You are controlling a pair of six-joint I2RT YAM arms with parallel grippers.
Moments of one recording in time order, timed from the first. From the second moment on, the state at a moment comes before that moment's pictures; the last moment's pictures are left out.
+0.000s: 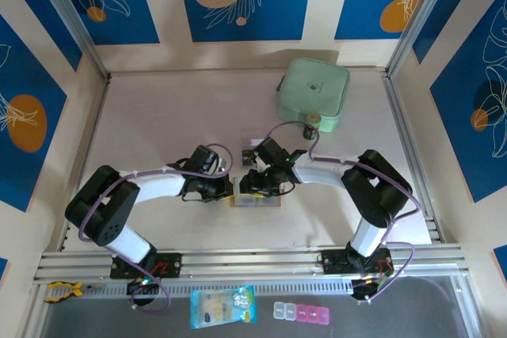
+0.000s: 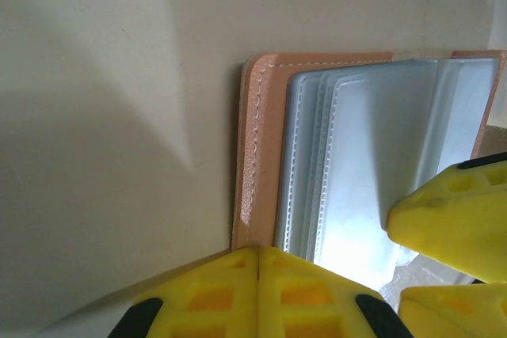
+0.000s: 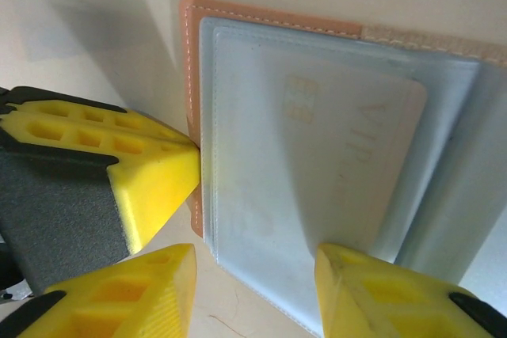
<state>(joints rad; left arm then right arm) -0.61 1.55 0.65 -0.16 0.46 -0.78 0.78 1.71 0.92 -0.32 -0.46 0.79</state>
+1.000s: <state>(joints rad) -0.62 1.52 0.67 -0.23 0.43 -0.77 0.70 1.68 0.81 -0.22 -0.55 0.79</state>
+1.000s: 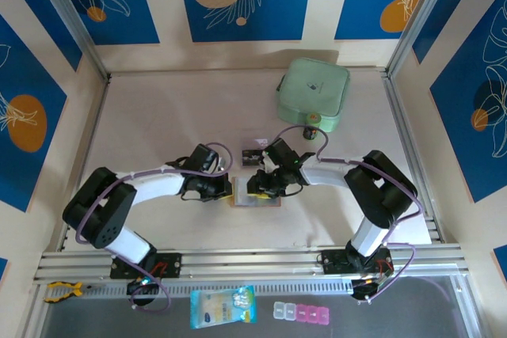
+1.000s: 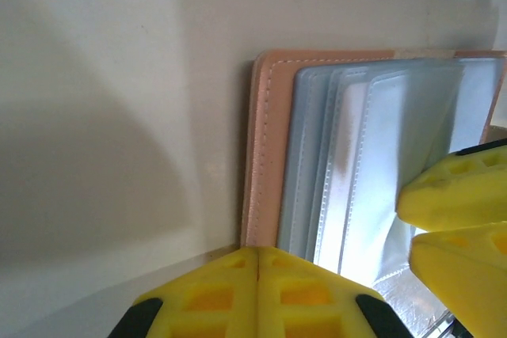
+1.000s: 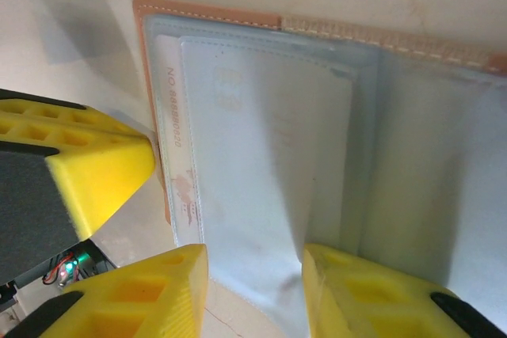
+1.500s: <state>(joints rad) -0.69 1.53 0.75 -0.18 0.43 -0.84 0.65 1.67 0.70 -0.06 -0.66 0.81</state>
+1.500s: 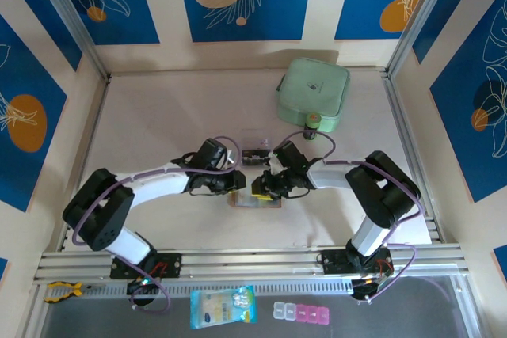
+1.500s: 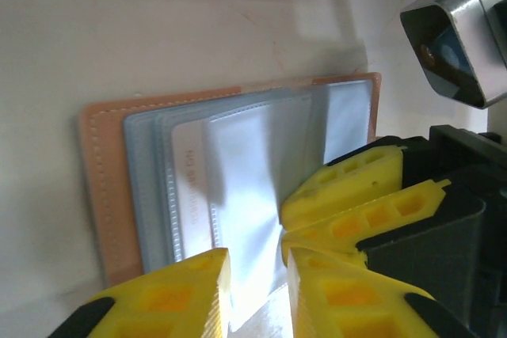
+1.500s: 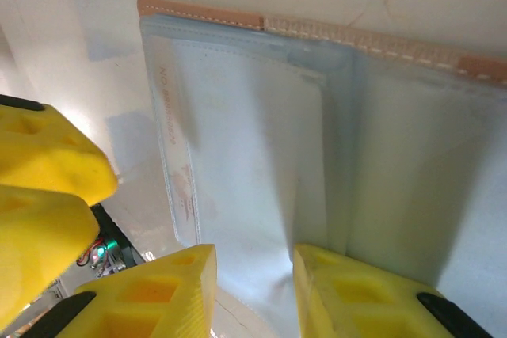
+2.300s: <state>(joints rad) -0.72 1.64 0.81 -0.18 0.42 -0.86 0.60 1.69 0.63 0.12 -0.79 0.86</state>
